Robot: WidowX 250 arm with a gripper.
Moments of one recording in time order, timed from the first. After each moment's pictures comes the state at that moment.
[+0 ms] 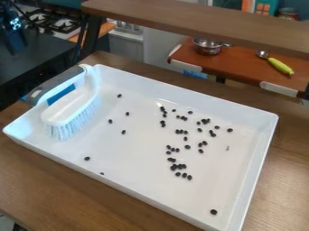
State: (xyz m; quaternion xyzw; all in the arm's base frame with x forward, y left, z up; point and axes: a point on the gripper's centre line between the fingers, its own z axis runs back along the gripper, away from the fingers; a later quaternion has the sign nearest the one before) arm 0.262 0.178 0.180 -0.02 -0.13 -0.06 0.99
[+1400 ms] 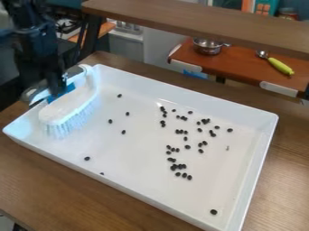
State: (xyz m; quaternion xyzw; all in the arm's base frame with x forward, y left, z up) arm 0.309 0.183 0.090 0.06 -0.08 0.00 1.00
